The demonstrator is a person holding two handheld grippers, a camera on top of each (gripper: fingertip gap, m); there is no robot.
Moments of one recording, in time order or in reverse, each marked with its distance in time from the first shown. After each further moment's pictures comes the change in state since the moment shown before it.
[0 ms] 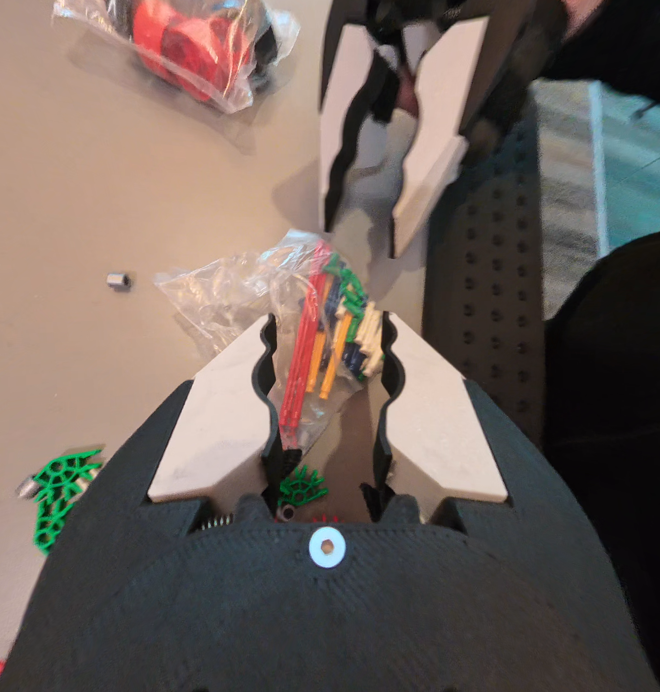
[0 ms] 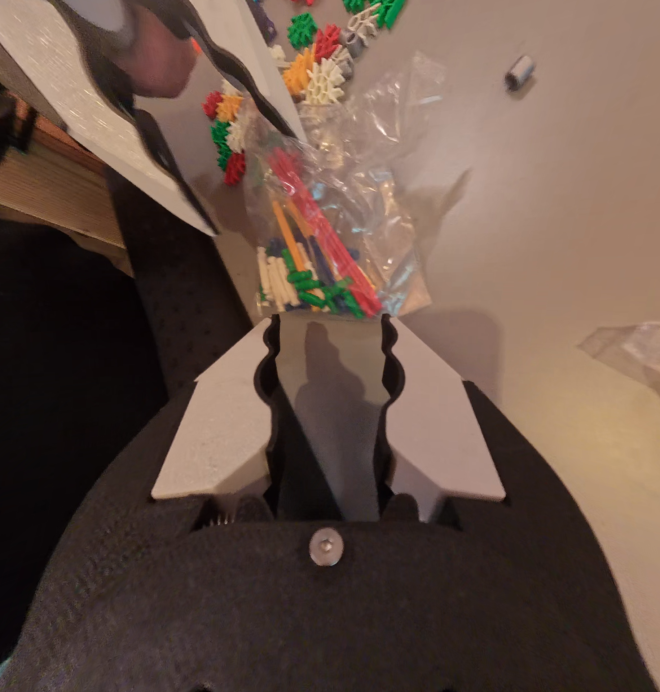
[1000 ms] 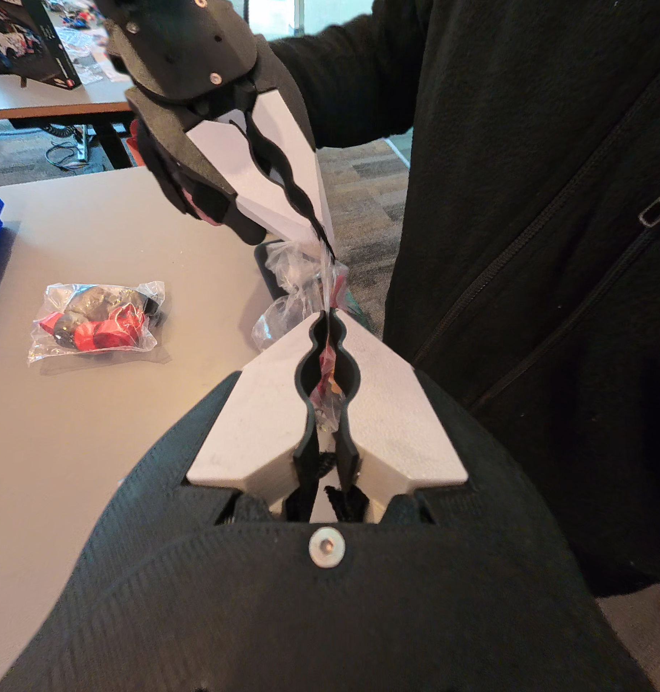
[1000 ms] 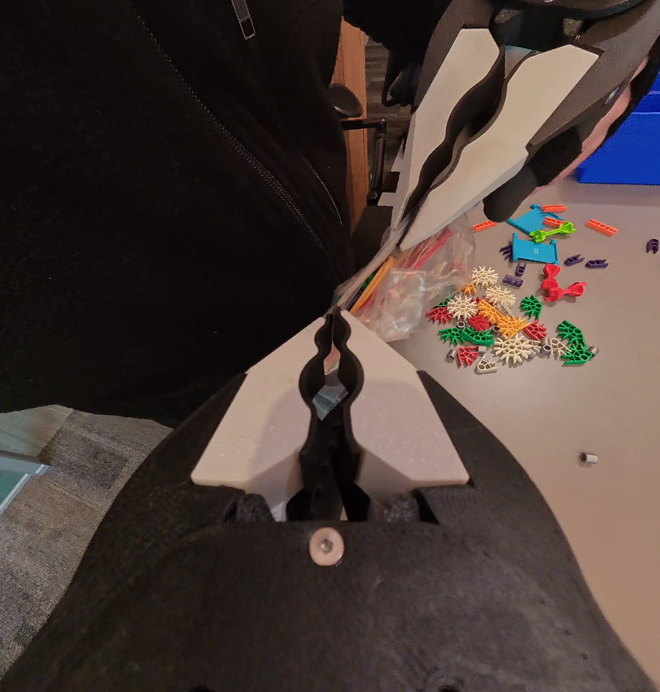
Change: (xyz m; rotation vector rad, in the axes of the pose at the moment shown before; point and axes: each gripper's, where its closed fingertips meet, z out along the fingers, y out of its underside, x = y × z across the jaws) left arm 0.102 -0.092 -0.110 0.228 0.372 0.420; right arm -0.156 -0.049 -0.102 0.084 -0.438 -0.811
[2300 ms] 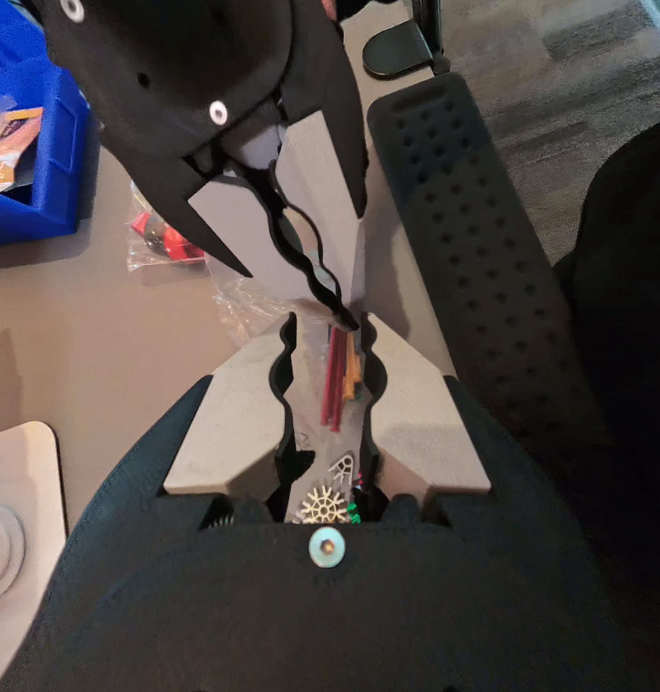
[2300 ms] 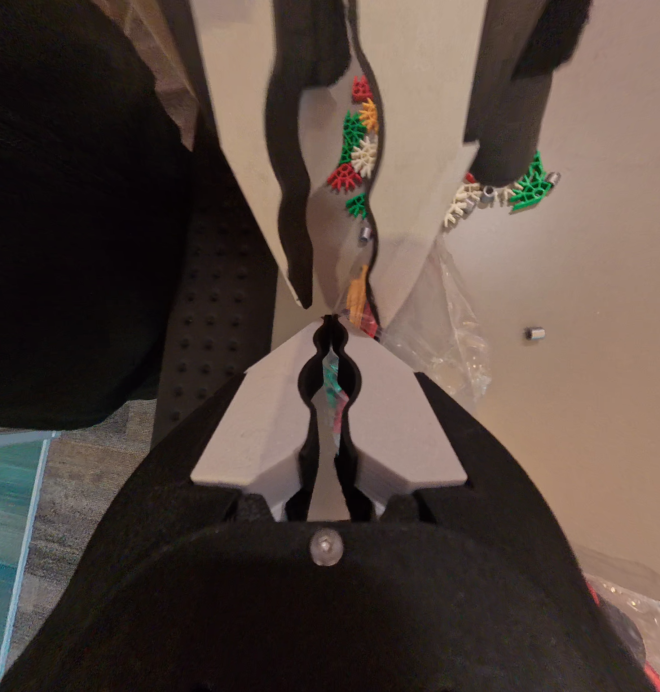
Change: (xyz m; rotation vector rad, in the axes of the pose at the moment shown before) left arm -0.088 0.077 0.040 -0.316 -0.284 0.102; right arm 0.101 0.089 0.031 -0.365 0.155 0.188
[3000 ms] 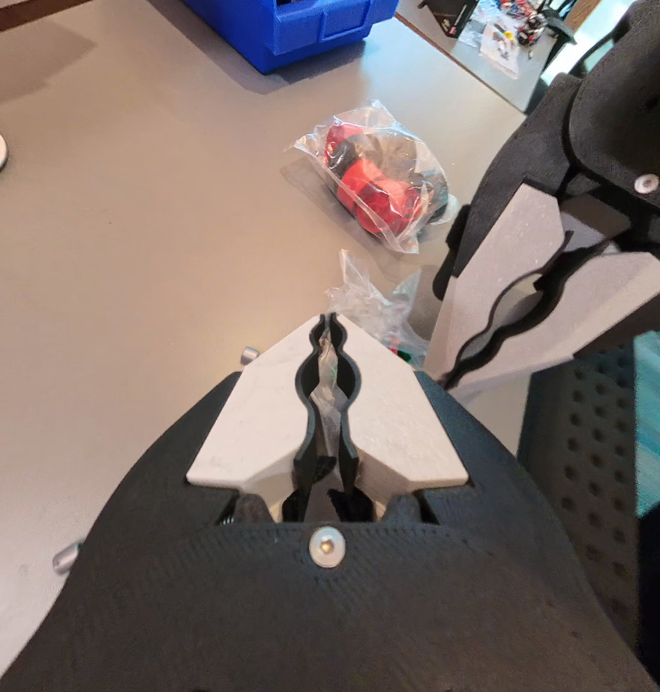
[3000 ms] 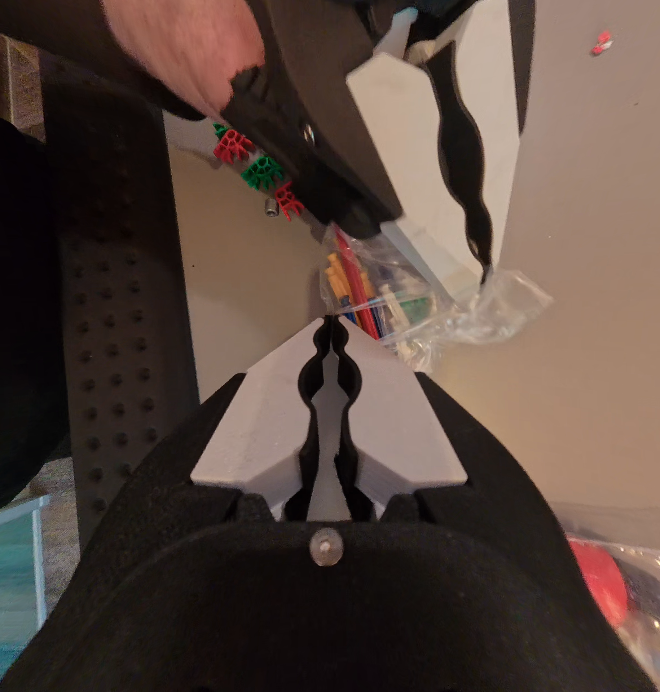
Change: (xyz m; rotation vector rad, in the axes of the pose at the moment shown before) left arm -0.087 0.069 0.046 0.225 -0.276 -0.825; right arm 0.050 0.030 0.025 -0.025 0.184 0.175
